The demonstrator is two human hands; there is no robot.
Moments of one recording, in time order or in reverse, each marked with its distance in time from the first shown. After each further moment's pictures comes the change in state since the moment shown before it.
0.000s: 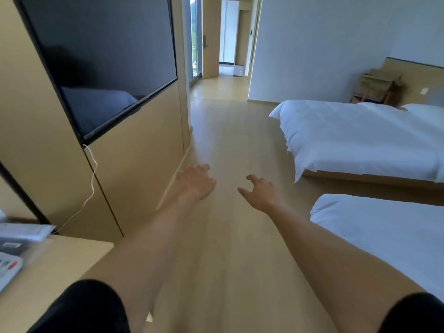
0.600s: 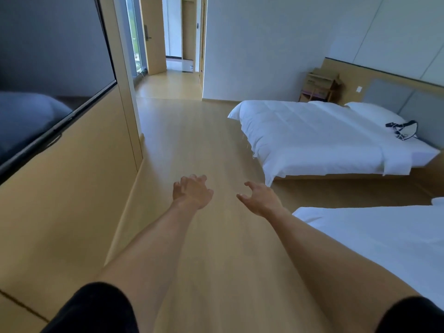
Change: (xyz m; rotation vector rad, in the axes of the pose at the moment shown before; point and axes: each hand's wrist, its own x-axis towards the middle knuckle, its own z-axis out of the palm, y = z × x) left_hand 0.285 0.044 0.025 0.070 -0.113 0.182; right_hand 0.248 0.020 -0.031 -0.065 0.025 0.240
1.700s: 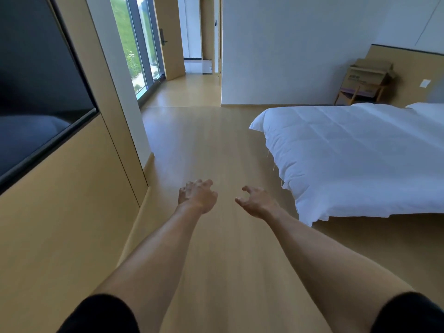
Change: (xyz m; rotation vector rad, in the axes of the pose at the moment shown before) left_hand 0.499 0.039 -0.020 -0.143 -0.051 -0.105; right_hand 0.525 -0.032 -0.039 0.004 -0.127 -0.105
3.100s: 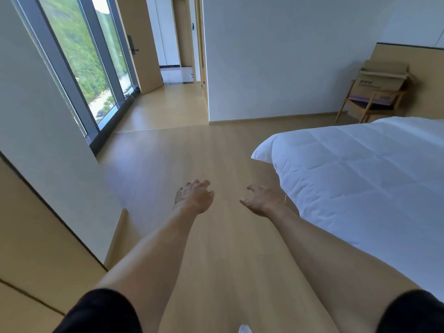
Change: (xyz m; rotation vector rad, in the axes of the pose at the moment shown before) left_hand 0.752 -0.012 -0.095 0.045 -0.036 0.140; right_hand 0.720 -0.073 -0.115 0.009 0.053 0.116
